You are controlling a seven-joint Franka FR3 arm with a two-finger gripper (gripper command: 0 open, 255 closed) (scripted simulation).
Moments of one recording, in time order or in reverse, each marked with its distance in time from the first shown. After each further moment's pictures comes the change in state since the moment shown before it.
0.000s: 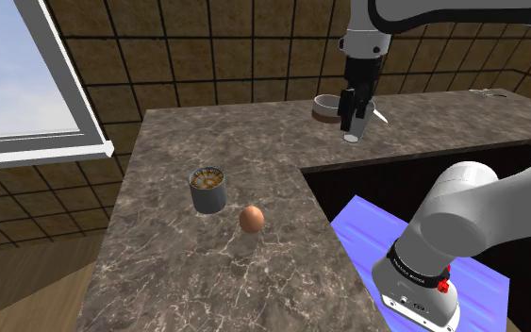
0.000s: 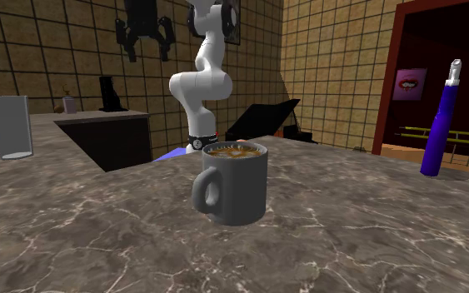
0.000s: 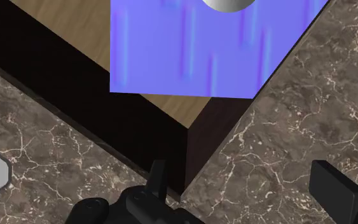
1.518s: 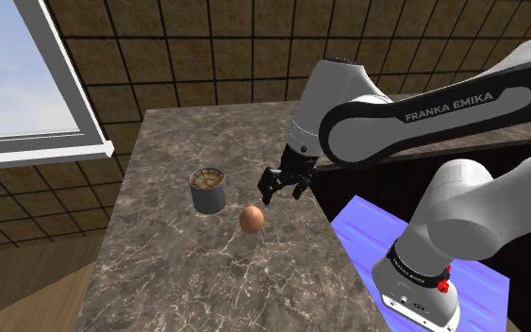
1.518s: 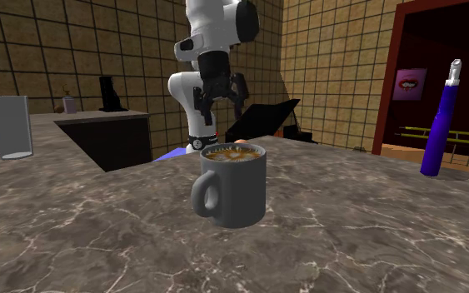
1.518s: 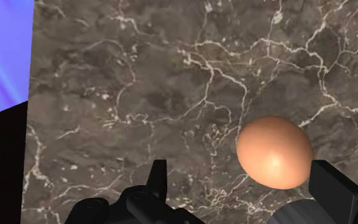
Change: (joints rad) arm 0.154 0.079 0.407 -0.401 0.536 0.782 0.597
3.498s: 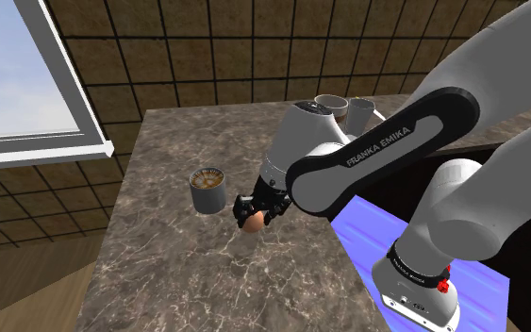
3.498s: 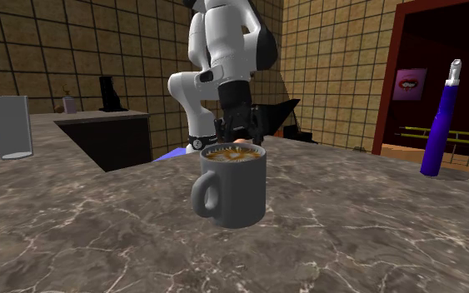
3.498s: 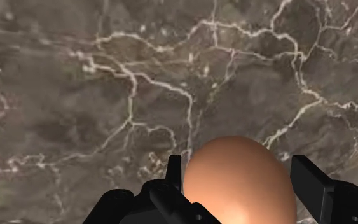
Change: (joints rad) arm 0.018 0.338 0.163 0.028 0.124 0.414 0.110
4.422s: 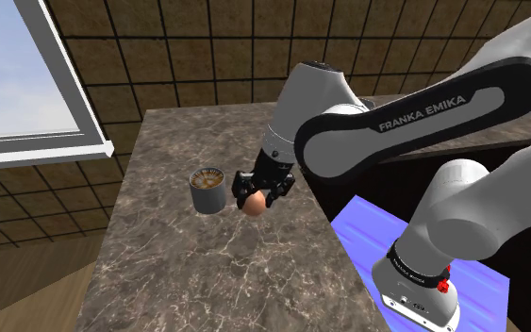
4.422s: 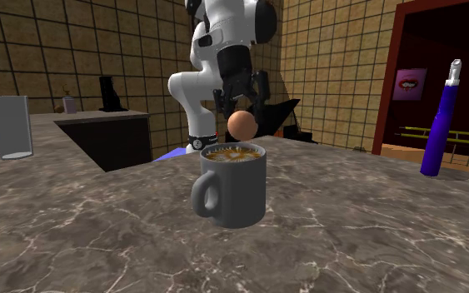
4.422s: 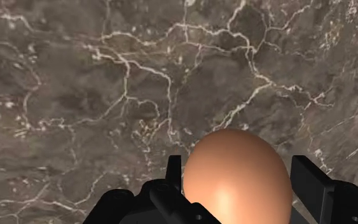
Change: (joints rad) arm -0.024 -0.185 -0.040 0.073 -0.069 -0.256 0.053
